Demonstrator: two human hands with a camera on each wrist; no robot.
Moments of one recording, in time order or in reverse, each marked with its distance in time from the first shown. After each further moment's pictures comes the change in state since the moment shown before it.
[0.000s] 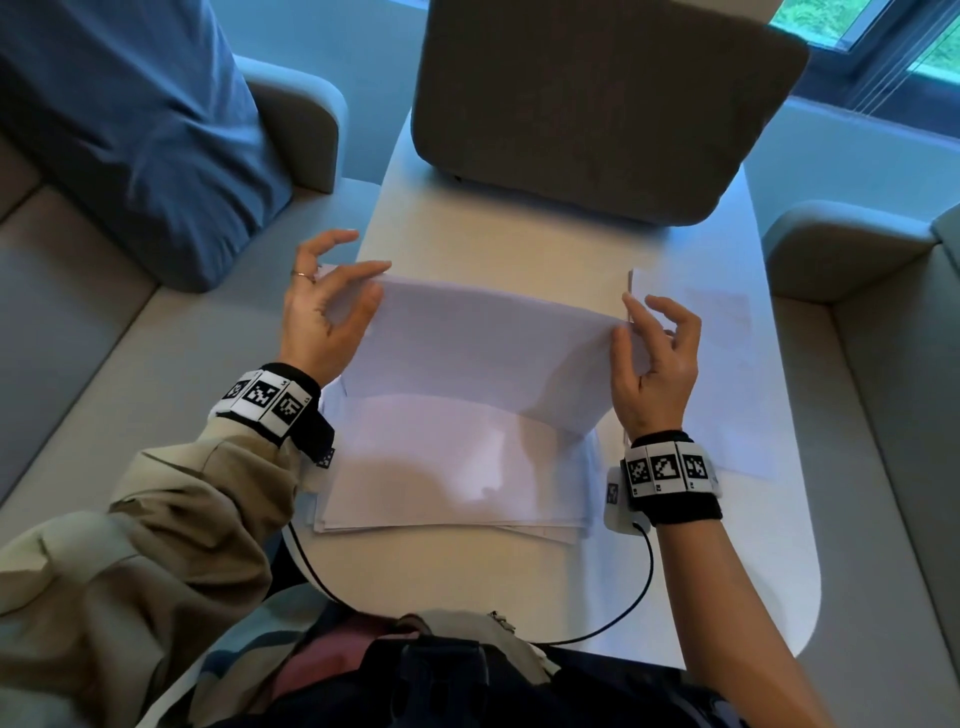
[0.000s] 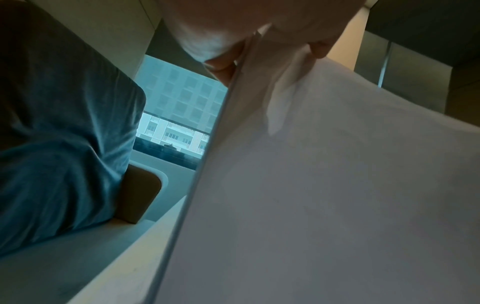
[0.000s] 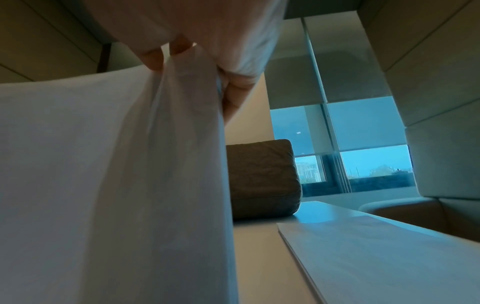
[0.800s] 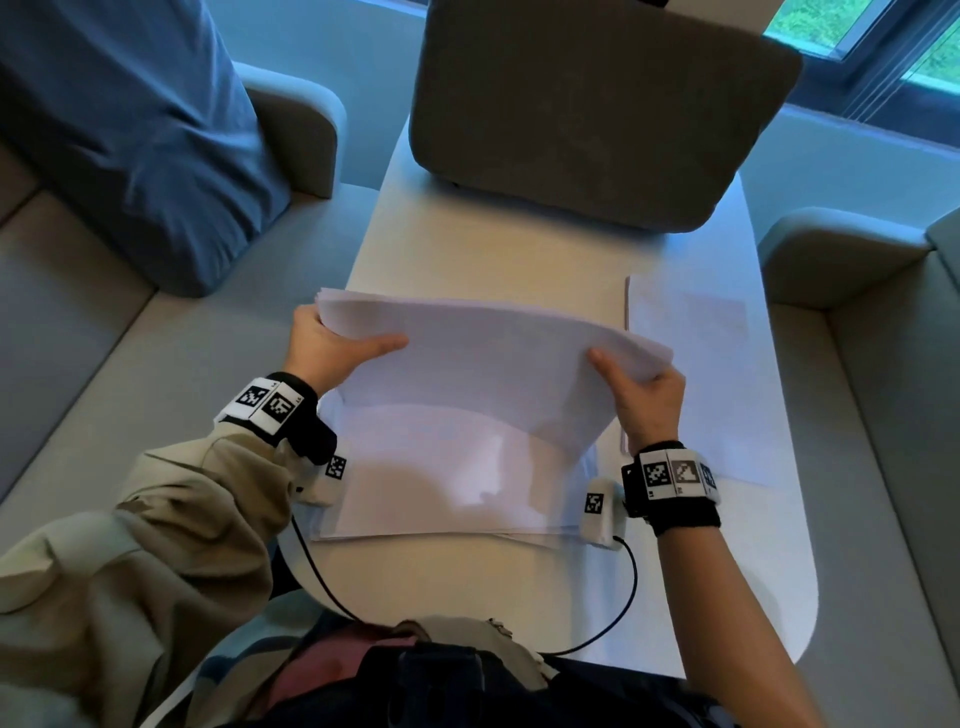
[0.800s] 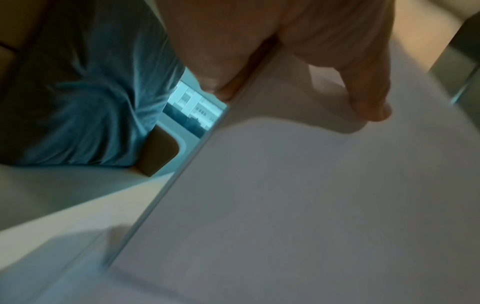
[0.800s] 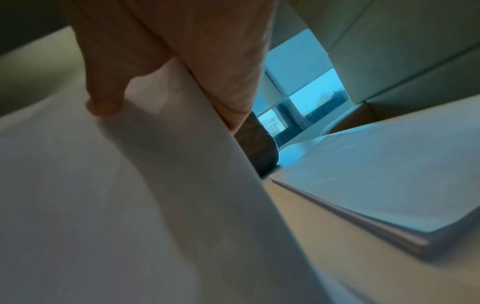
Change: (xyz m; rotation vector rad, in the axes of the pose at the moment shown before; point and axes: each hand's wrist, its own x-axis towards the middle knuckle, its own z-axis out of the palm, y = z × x) left_hand -0.006 0.012 0.007 -0.218 -0.081 -0.686; right_hand -0.001 0.000 -0.003 0.420 -0.110 0.774
